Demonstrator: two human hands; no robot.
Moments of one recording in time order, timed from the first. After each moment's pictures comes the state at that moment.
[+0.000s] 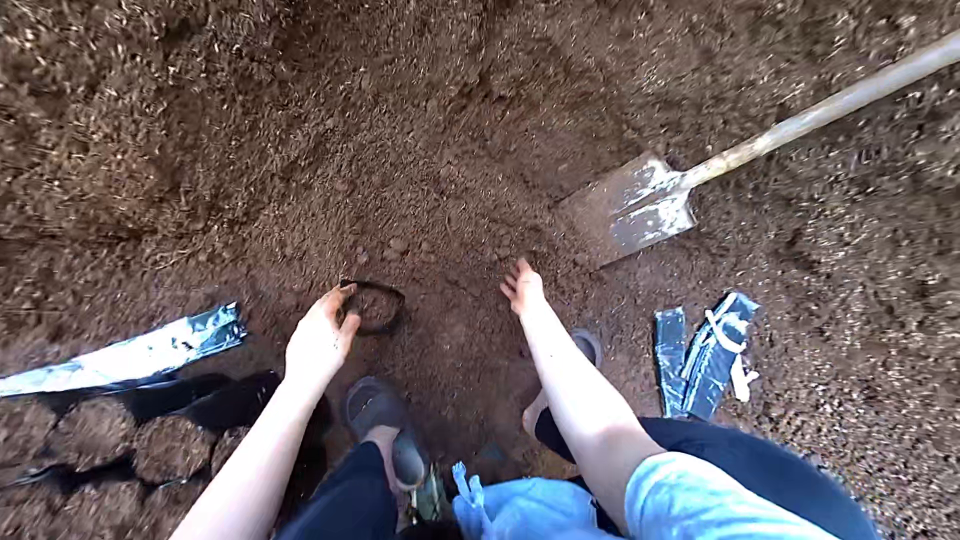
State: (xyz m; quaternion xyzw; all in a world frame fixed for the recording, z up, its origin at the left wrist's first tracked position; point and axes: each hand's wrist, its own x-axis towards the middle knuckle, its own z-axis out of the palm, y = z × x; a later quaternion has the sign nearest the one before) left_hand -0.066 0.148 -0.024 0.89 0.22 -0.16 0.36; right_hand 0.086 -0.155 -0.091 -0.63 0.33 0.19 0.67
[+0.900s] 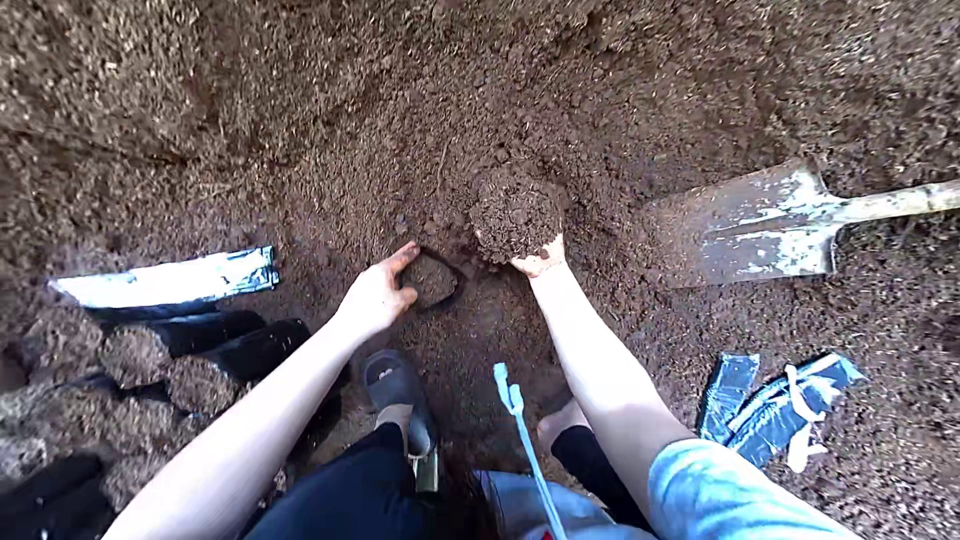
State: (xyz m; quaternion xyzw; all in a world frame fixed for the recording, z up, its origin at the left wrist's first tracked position) left_hand -0.020 0.137 -0.021 0.83 0.19 -0.25 0.46; right_hand 0.135 -0.096 -0.119 -0.22 0.29 0.34 0.87
